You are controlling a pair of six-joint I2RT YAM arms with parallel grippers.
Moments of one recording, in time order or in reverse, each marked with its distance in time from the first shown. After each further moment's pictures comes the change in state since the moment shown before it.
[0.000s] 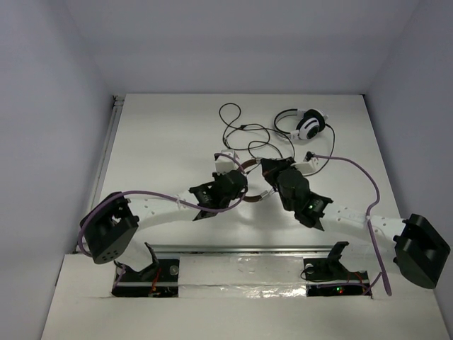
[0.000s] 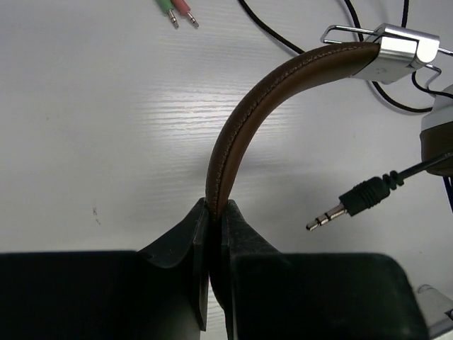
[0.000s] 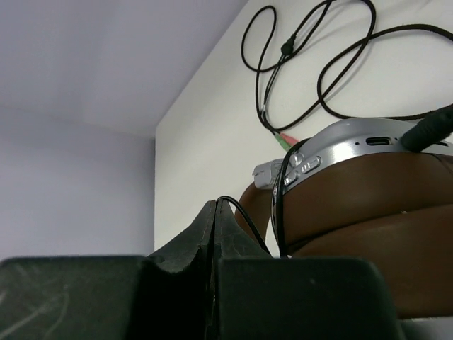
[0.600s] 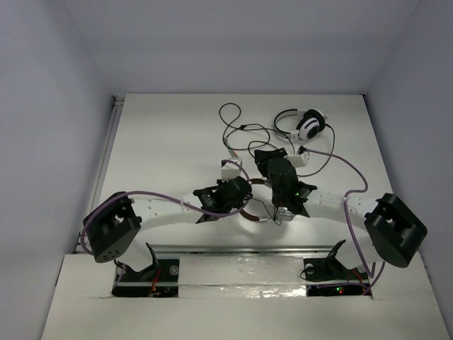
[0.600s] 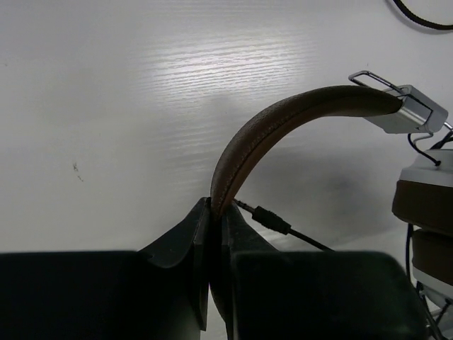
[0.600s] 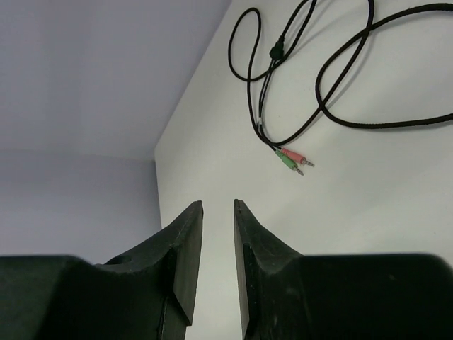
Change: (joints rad) left arm -0.051 0.028 0.018 -0.115 0.065 -0.024; right arm -0.089 0.246 0.099 0.081 -0.039 0.150
